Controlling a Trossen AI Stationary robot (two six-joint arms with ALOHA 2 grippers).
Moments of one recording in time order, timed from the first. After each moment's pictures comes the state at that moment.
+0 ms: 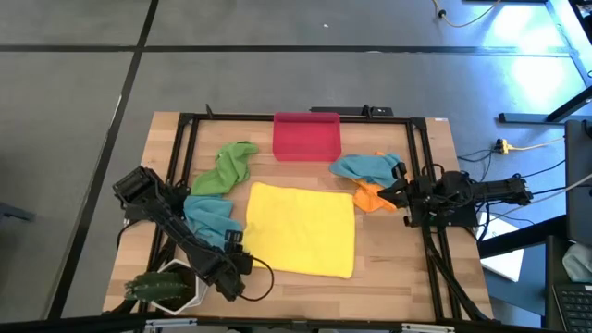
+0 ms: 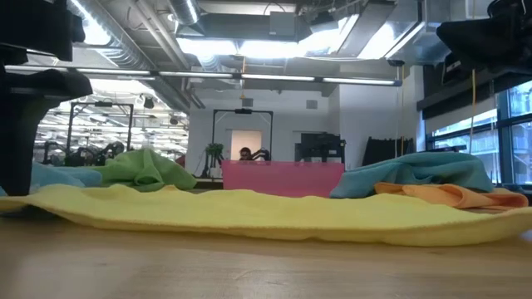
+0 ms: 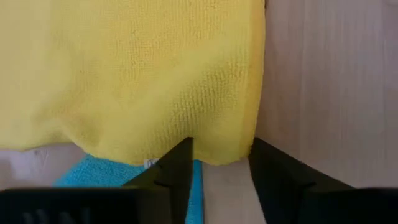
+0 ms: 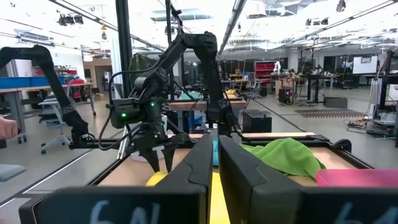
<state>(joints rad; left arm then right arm) -0.77 1.81 1.06 -0.76 -0.36 -0.64 0.13 0.01 0.01 0.21 0.02 0.05</state>
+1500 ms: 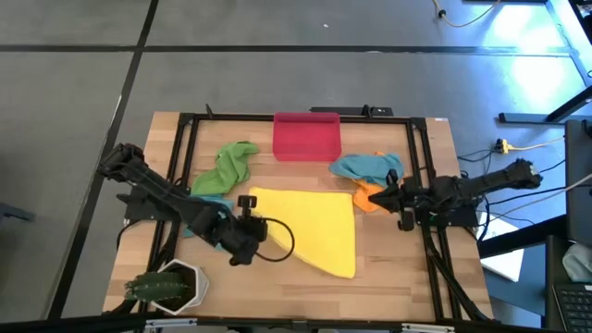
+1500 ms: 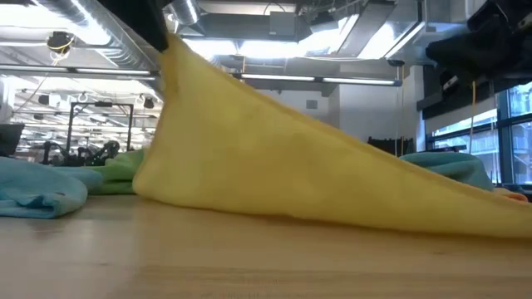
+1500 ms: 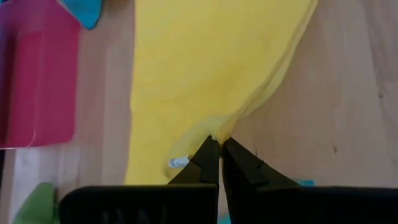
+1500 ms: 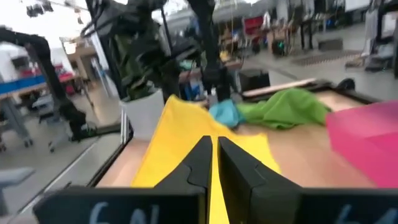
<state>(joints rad) -0.51 1.53 1.27 -0.91 -0.48 -0.33 0.28 0.31 0.06 0.29 0.22 0.24</state>
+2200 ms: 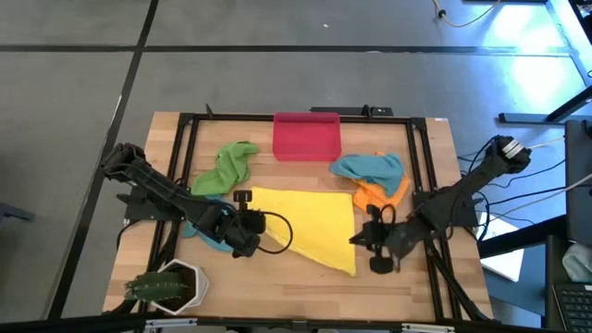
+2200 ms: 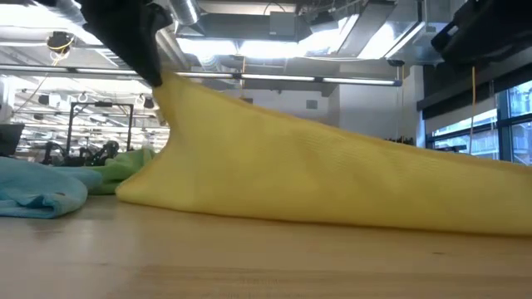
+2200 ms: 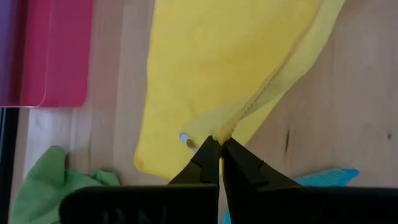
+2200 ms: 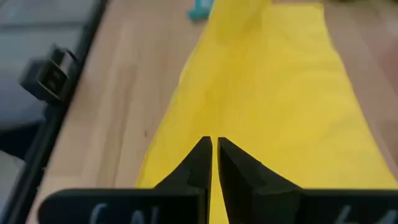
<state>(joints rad) -0.49 1.53 1.18 -0.94 -0.52 -0.42 0.68 1.24 0.75 -0.30 0.45 0.53</state>
